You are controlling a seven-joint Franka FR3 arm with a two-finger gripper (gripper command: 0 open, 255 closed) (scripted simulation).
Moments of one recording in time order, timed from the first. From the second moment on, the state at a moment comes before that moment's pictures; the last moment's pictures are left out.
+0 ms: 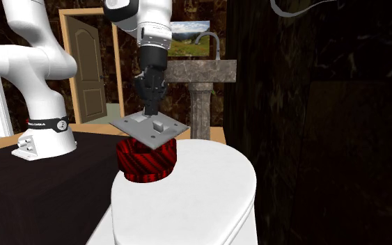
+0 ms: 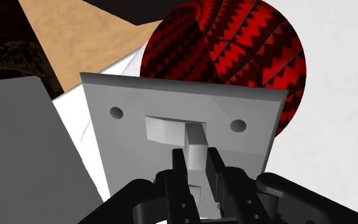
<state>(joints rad) -0.09 -0.09 0.01 -2.39 -0.17 2.27 0.21</state>
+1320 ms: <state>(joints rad) -0.07 -0.18 0.05 -2.69 -0.19 2.47 0.31</state>
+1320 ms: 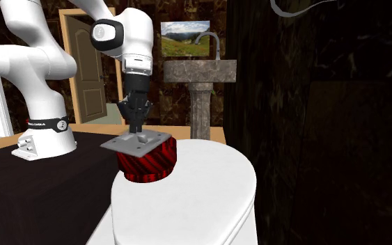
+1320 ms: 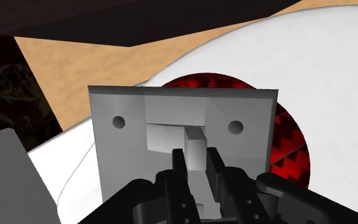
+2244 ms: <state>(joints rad) -0.08 -0.14 0.06 -2.69 -0.20 2.51 0.33</state>
